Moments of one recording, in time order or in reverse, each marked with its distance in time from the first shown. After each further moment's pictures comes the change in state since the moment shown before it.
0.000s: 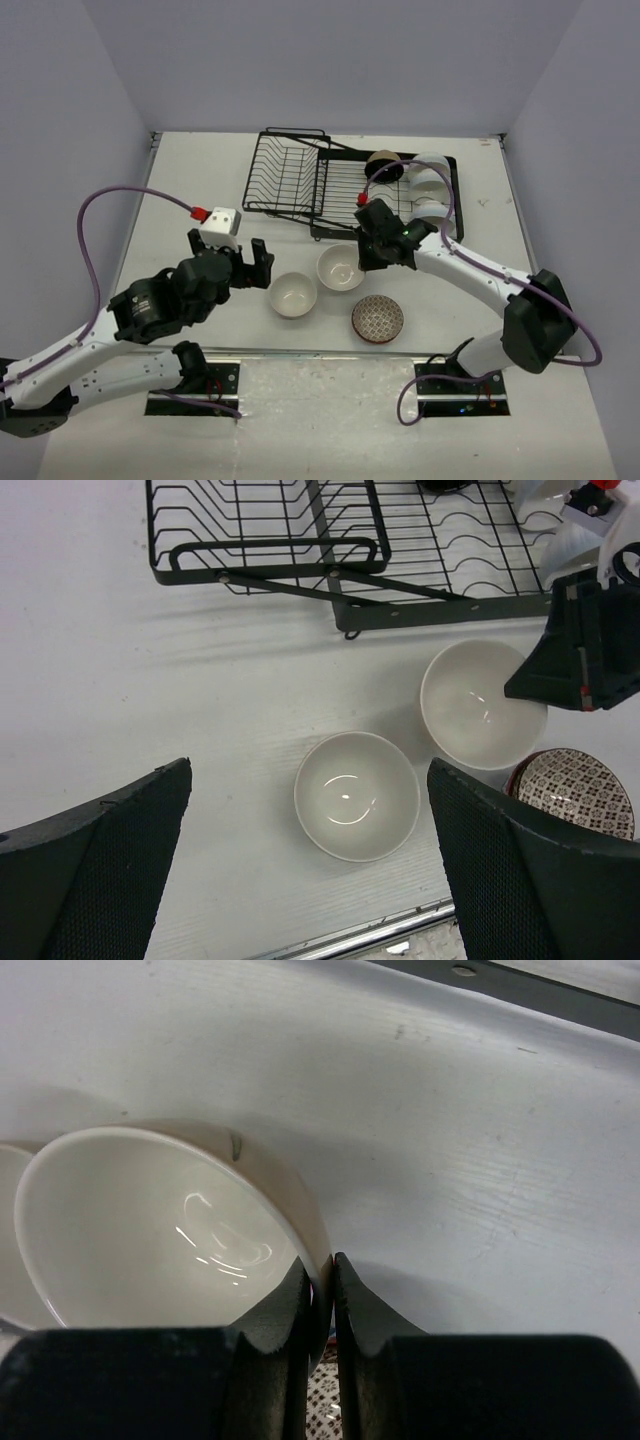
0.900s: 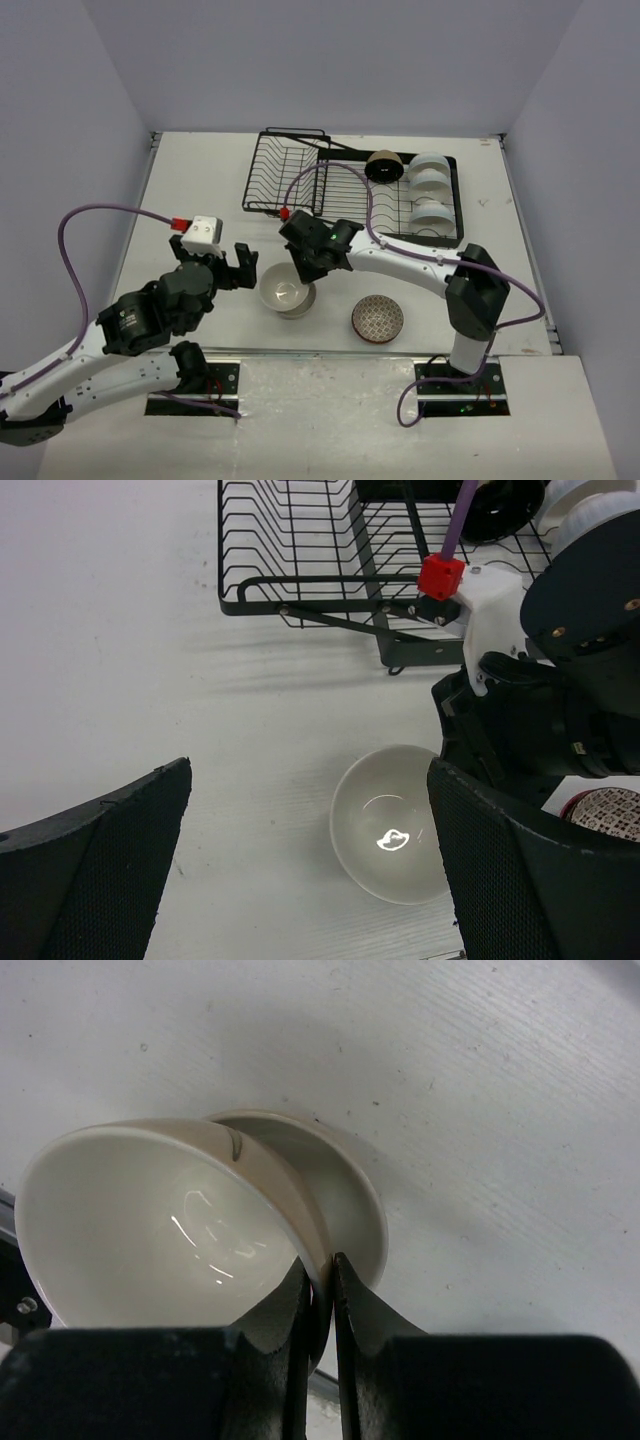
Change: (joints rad) left arm 0.000 -0.142 -0.101 0.064 -0.132 0.098; right arm 0.331 0.328 0.405 -0.093 0.002 0.015
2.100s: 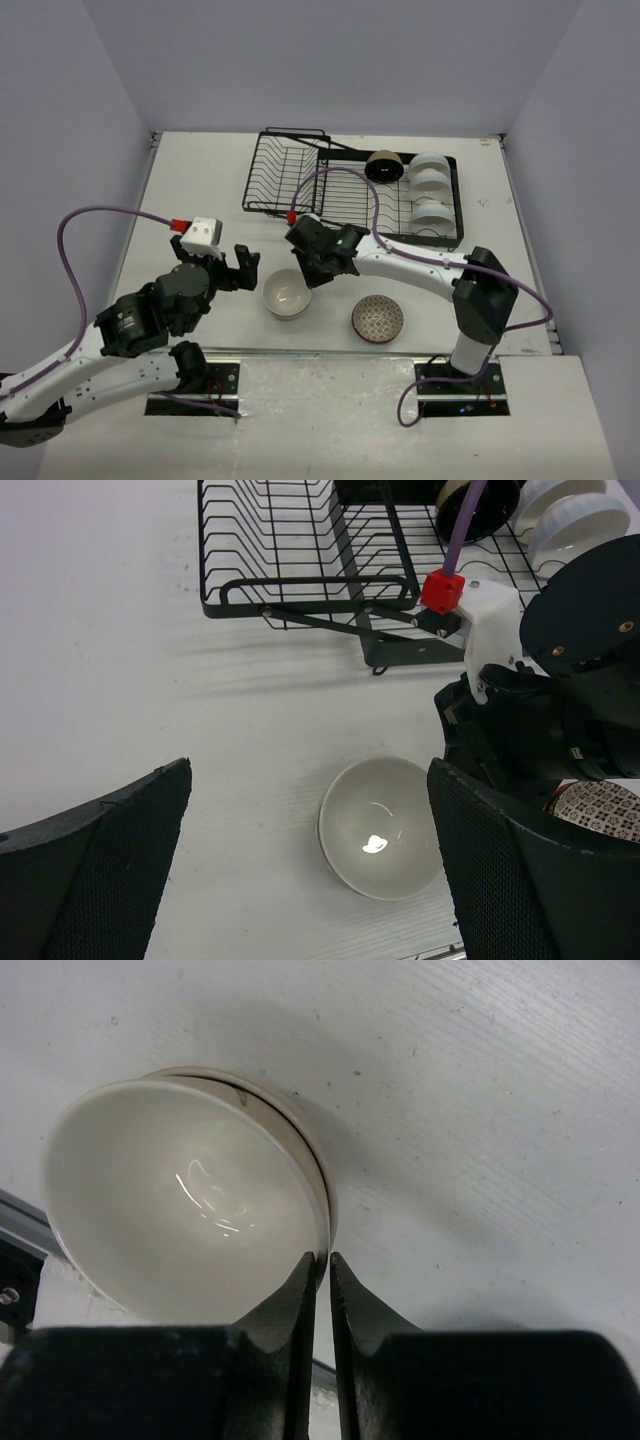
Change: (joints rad) left arm 0.000 -0.024 -0.013 0.023 0.038 0.014; right arm 0.001 -0.036 -0.070 0.009 0.010 0.016
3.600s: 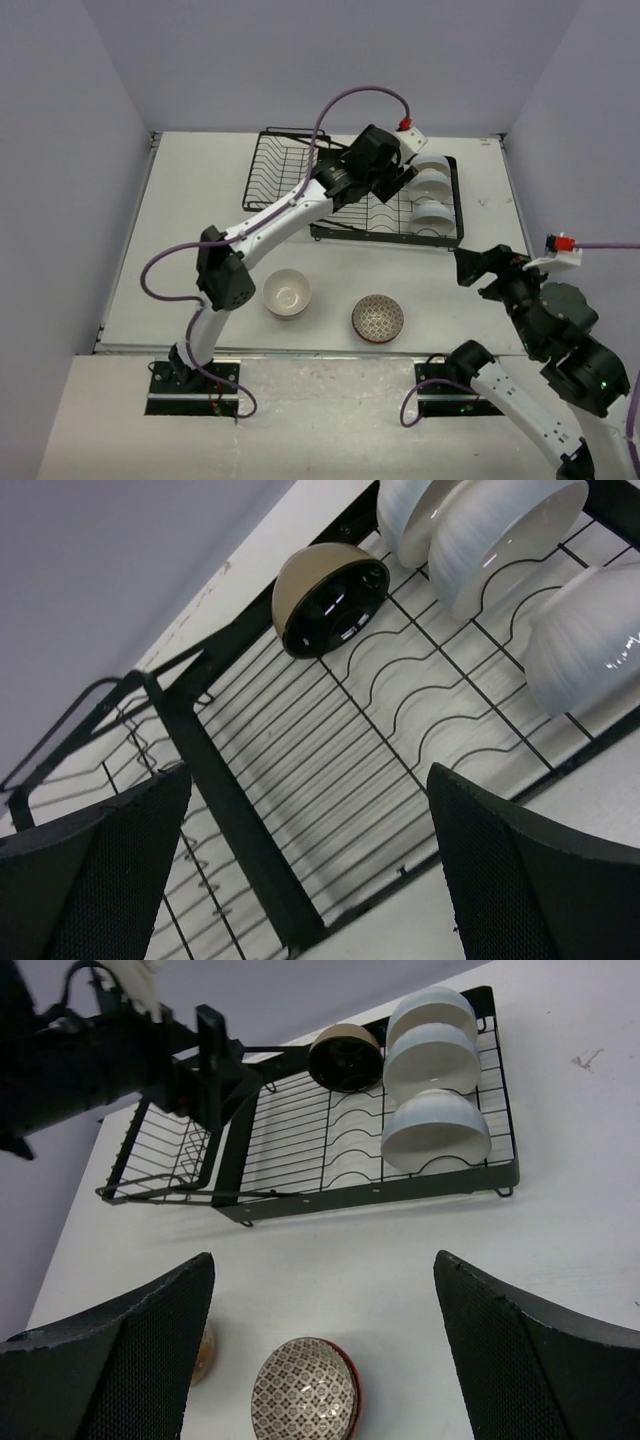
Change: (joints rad) left arm 0.167 1.500 1.285 0.050 0.408 0.602; right arm -0.425 -1.365 -0.338 -0.159 0.369 0.003
